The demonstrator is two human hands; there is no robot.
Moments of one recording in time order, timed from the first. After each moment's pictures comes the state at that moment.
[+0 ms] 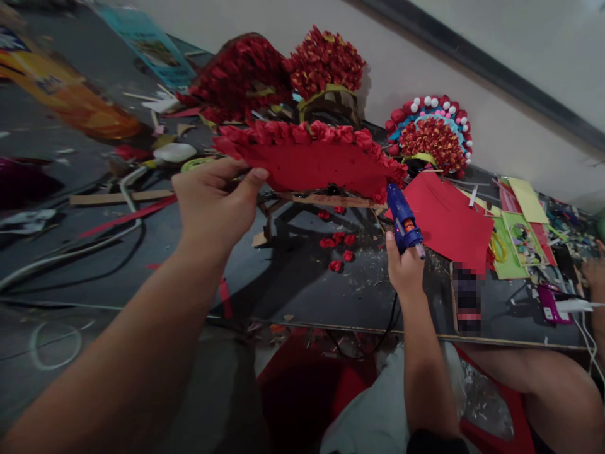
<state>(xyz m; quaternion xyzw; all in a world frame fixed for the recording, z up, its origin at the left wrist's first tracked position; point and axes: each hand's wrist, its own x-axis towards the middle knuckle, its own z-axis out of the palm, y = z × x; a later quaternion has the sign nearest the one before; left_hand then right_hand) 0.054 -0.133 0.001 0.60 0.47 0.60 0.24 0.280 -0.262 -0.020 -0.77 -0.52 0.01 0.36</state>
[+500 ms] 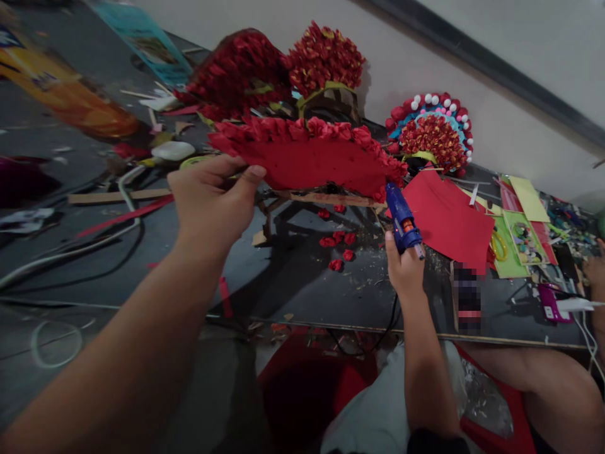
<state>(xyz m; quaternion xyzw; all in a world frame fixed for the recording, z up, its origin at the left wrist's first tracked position) 0.054 -0.132 0.001 0.61 0.46 0.61 0.23 0.287 -0.259 -0.032 -0.71 -0.56 -0.05 0.42</state>
